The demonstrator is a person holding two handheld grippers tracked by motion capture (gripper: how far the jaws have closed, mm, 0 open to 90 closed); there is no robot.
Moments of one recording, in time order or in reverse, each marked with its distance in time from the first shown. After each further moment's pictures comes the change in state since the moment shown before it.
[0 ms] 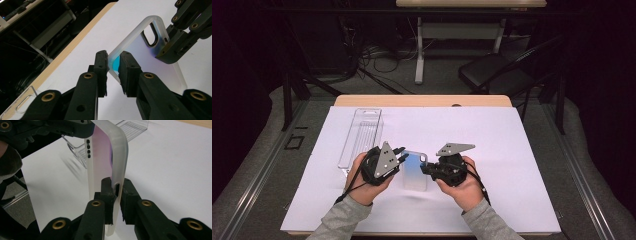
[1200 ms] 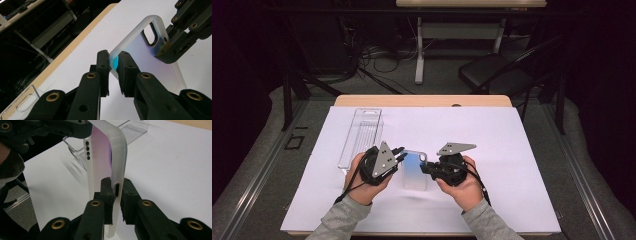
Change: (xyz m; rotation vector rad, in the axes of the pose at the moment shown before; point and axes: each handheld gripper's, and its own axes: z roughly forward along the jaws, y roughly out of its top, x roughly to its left) left arm 0.001 -0.001 -0.002 -0.009 0.005 -0.018; right arm -0.001 0.000 0.000 -0.020 0.005 0.013
